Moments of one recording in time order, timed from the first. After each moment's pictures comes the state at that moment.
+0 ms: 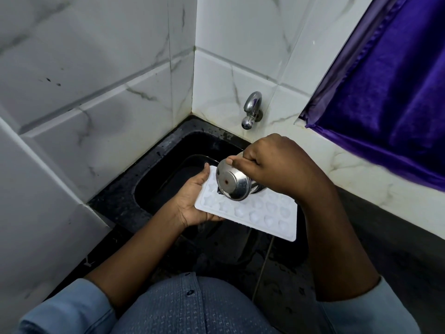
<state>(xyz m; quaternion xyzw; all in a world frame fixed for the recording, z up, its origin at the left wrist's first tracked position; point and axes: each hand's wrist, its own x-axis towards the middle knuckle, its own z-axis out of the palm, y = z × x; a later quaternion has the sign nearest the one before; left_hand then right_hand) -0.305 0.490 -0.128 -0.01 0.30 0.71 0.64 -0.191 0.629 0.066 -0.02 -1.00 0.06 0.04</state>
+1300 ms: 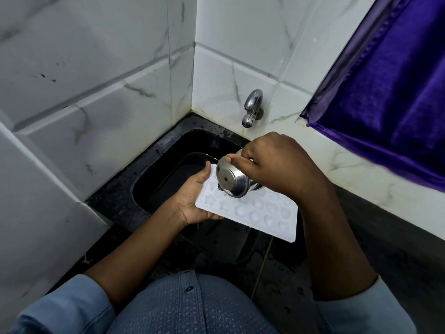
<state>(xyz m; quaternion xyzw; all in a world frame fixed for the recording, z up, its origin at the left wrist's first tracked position) -0.310 0.496 -0.134 0.01 0.28 0.70 0.66 -0.197 0.627 0.064 -0.03 -1.00 0.01 0.04</state>
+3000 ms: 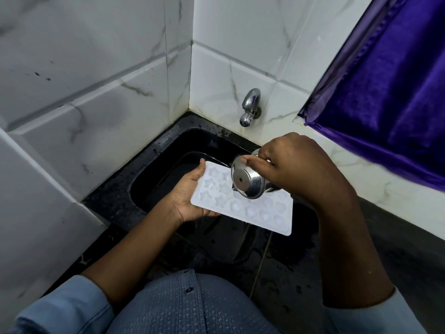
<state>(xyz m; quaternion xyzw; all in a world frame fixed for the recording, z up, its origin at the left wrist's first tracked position) -0.314 0.491 -0.132 0.00 0.29 0.71 0.64 -0.177 0.642 0.074 -0.06 -1.00 -0.02 0.04</state>
